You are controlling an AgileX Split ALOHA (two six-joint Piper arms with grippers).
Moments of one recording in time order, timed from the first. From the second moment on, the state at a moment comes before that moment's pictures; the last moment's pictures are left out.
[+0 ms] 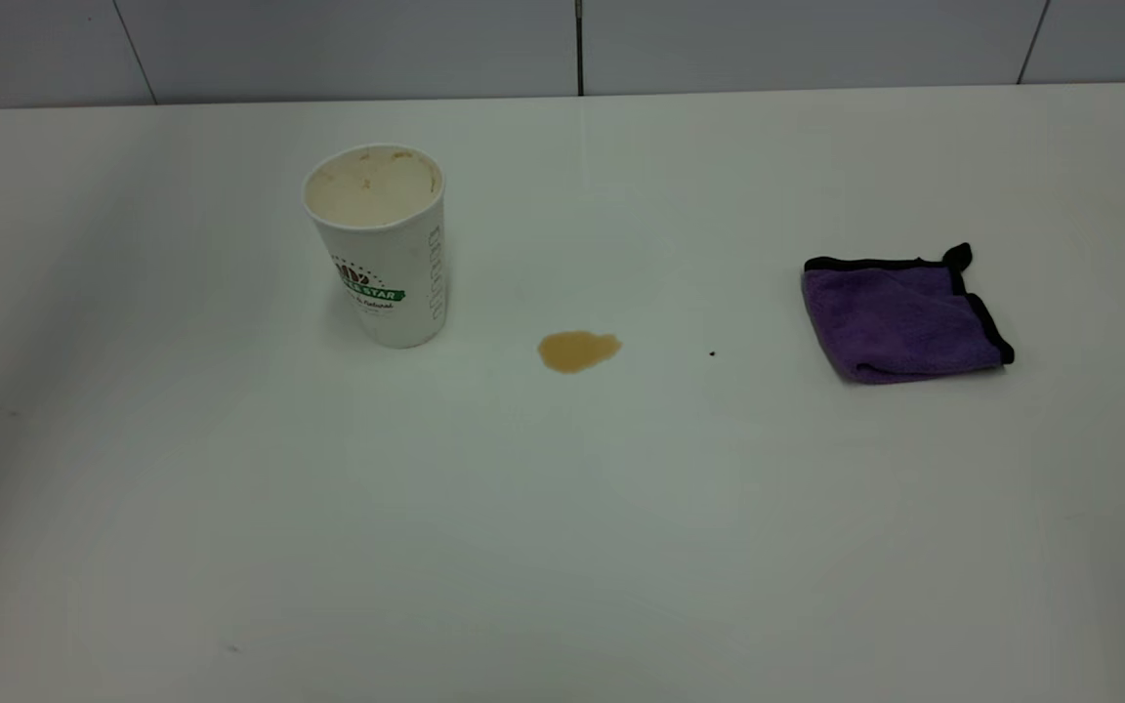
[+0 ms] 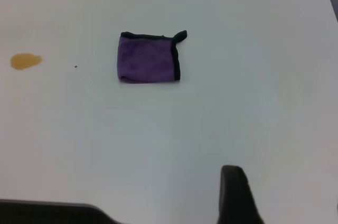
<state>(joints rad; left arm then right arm) -0.28 1.77 -1.99 -0.03 1.17 0.17 0.01 -0.02 -0.48 0.03 1.12 -0.05</state>
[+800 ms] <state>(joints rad) -0.28 0.85 -0.65 0.06 1.14 0.01 0.01 -0.02 -0.48 0.03 1.12 -0.05</state>
